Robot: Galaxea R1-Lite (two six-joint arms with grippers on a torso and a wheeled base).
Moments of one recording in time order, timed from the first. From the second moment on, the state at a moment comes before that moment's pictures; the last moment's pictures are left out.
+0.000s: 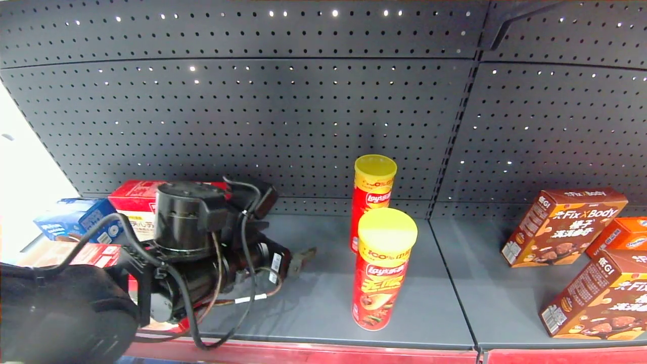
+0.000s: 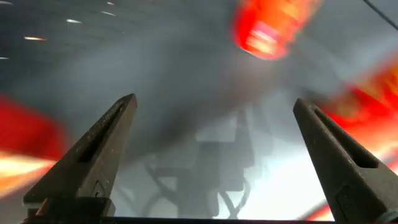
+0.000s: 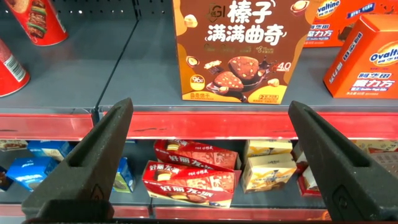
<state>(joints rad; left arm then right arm) -0.54 1.70 -0.71 -0.62 0.06 0.03 0.00 0.00 0.00 0.01 -0.03 0.01</state>
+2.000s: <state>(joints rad) -0.06 0.13 0.00 -0.09 0.09 -0.05 0.00 0.00 0.00 0.01 -0.03 0.01</state>
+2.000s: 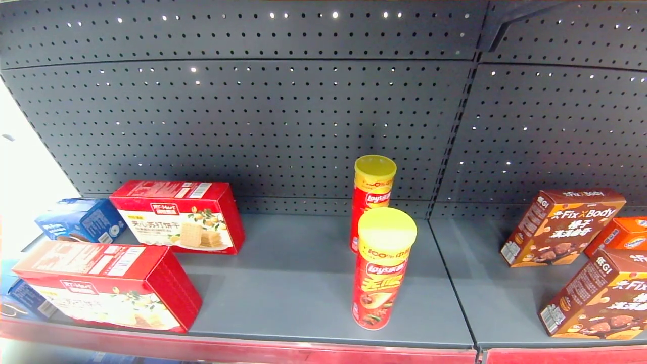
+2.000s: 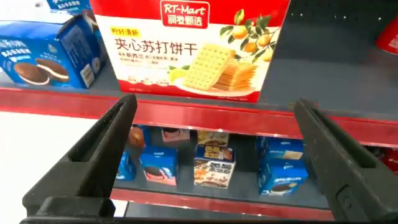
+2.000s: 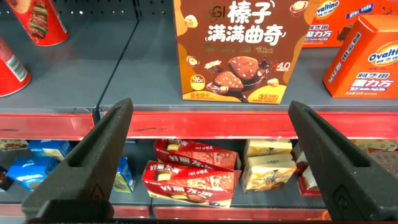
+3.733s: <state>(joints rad) 0.00 0.00 0.00 0.00 -0.01 0.01 0.00 0.00 0.00 0.01 -0.03 0.01</state>
